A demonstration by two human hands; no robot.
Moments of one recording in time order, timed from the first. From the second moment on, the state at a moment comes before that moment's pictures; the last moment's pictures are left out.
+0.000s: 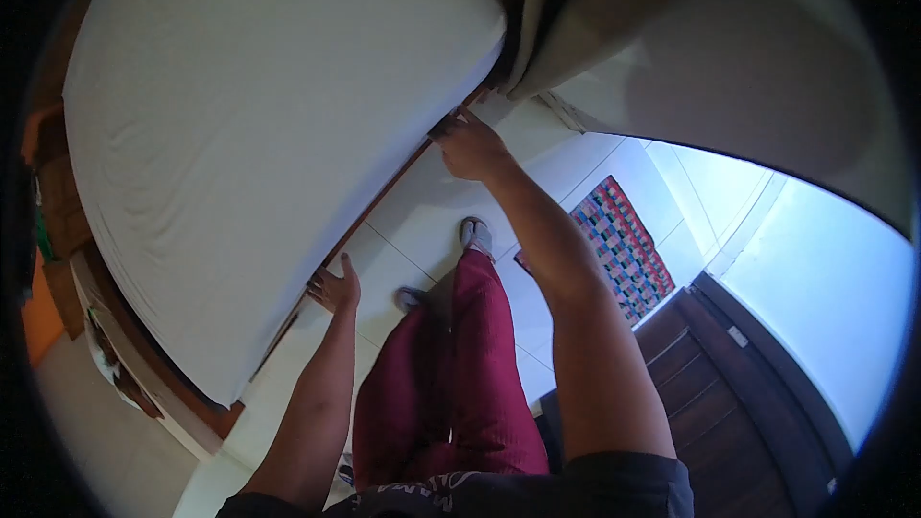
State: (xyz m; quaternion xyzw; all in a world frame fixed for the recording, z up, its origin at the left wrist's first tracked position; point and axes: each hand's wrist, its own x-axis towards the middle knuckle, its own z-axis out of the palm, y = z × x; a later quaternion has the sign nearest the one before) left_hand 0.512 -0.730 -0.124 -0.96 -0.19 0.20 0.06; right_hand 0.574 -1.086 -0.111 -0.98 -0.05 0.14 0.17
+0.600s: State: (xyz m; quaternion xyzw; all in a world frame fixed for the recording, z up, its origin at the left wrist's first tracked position) left_hand 0.492 -0.675 -0.109 -0.98 0.09 0.09 -0.12; right_hand 0.564 -1.046 -0.125 -1.00 0.03 0.04 0.03
